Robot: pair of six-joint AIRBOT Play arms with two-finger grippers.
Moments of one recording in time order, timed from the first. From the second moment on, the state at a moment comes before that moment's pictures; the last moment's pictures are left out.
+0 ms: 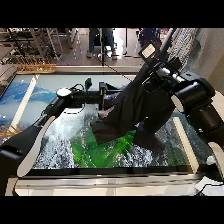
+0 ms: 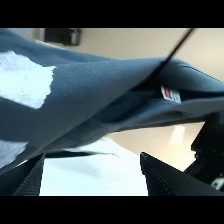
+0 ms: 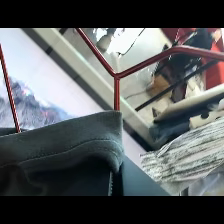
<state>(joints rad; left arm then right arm) -0.34 -1.83 1.72 0.03 -1.09 -1.59 0.39 -1.20 1.52 -2.04 0.70 1.29</state>
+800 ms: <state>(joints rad) -0.42 -1.90 1.72 -0.29 -1.13 -1.43 0.39 -1.13 1.52 -2.03 0.69 1.27</state>
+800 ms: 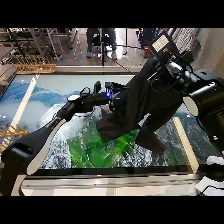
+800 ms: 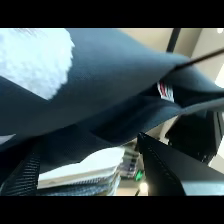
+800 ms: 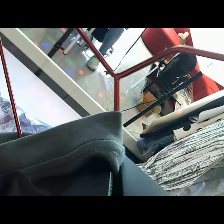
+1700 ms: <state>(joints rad) -0.53 -1.93 1.72 -0.08 -0.99 -1.44 0.39 -1.13 1.52 -2.03 0.69 1.26</state>
